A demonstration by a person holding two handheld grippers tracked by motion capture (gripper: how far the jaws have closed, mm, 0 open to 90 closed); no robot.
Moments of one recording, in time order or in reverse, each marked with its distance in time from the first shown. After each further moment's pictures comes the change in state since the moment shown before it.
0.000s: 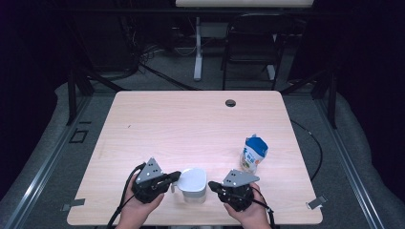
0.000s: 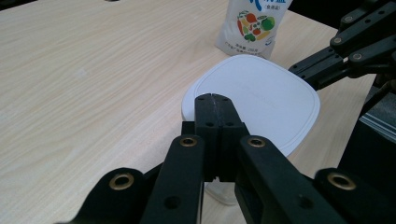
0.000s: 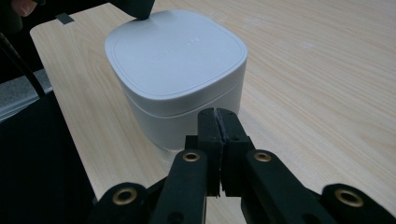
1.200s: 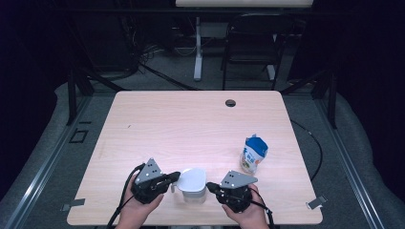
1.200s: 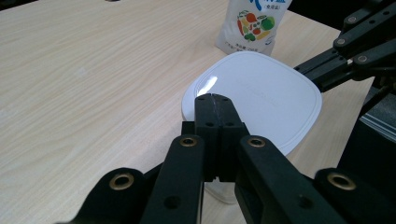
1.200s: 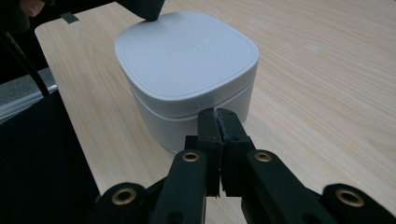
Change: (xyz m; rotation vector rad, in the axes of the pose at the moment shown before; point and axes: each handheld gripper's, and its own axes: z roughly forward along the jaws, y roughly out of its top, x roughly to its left) left arm 0.000 -0.001 -0.001 -0.003 -0.001 -0.002; right arm 0.005 0.002 0.001 -0.008 0.008 -0.005
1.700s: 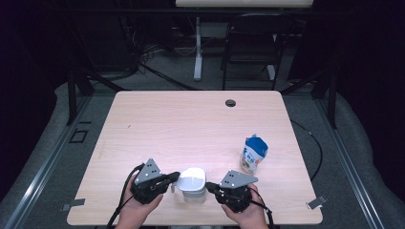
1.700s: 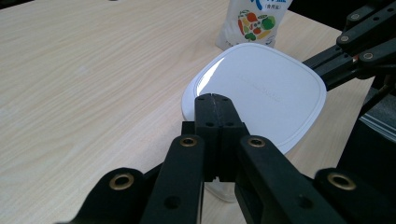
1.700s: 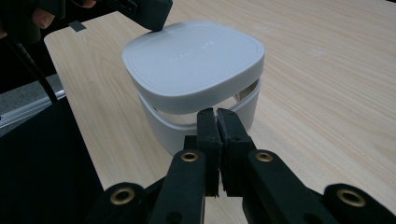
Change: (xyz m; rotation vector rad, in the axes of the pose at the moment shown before) left arm 0.001 -0.001 -0.001 -0.001 0.000 -0.006; right arm 0.001 0.002 0.000 -0.013 0.016 0.006
